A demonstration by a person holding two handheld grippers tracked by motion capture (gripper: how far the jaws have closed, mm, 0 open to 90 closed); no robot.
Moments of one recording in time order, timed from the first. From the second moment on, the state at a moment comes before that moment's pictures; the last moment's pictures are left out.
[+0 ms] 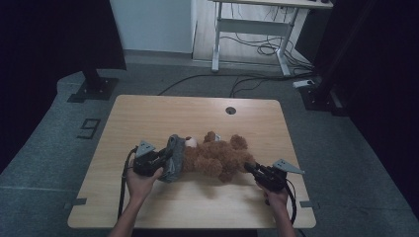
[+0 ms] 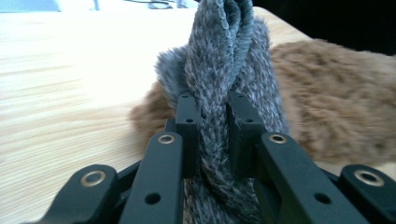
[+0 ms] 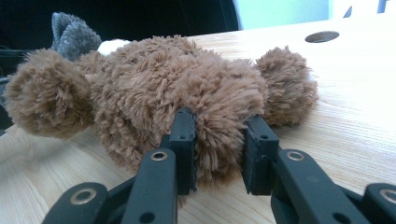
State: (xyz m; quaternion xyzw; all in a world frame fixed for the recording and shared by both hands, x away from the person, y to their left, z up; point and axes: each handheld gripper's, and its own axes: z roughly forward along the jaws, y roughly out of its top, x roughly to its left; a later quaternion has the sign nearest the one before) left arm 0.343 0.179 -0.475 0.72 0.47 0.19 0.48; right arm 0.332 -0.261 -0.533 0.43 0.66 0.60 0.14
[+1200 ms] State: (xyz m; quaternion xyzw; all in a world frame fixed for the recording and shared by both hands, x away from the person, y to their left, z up) left arm 0.361 0.028 -0.396 0.78 0.34 0.16 0.50; right arm 0.334 -0.261 -0.534 0.44 0.66 0.59 0.14
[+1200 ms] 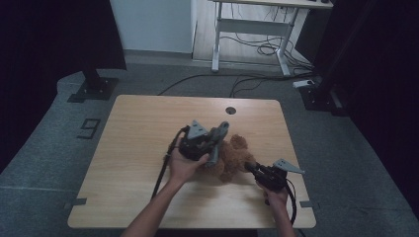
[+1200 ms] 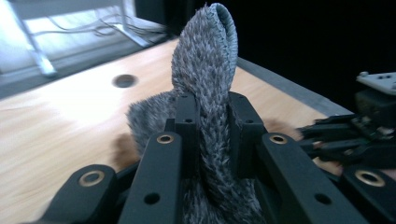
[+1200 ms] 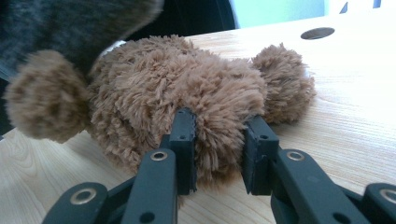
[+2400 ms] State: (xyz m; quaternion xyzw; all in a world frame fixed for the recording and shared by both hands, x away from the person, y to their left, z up) left arm 0.318 0.008 -0.502 0.84 0.32 0.08 0.43; right arm 0.335 -0.263 -0.534 0.44 0.66 0.59 0.14
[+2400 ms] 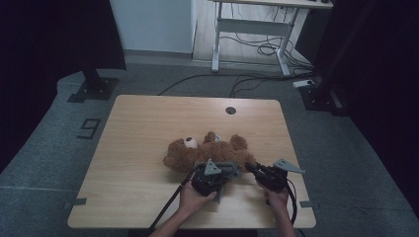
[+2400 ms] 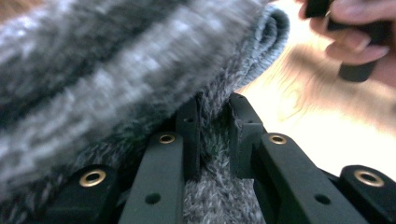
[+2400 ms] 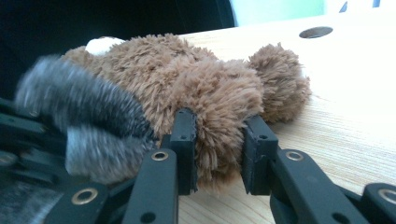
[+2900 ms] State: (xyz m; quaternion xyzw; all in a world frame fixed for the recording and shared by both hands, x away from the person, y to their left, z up) left arm 0.347 0.032 -0.421 0.78 0.34 0.15 0.49; right arm 0.335 -0.264 -0.534 0.44 0.66 0.59 0.14
